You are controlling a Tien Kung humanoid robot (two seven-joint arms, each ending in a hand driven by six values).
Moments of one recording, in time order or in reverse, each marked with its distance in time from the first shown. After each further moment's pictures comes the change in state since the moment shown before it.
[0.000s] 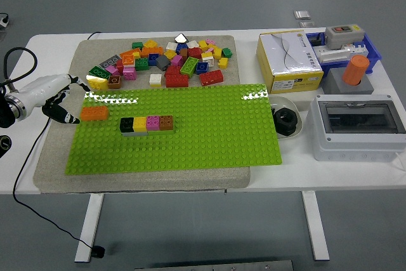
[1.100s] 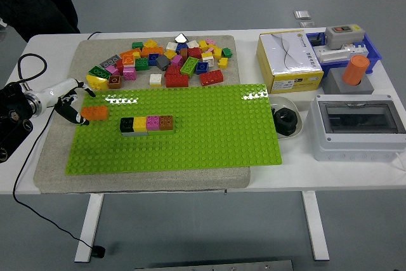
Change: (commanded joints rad) left arm -0.131 -0.211 0.084 0.402 -0.179 -0.101 -0.012; right arm 0.025 -0.005 -0.033 0.000 0.001 -0.002 0.016
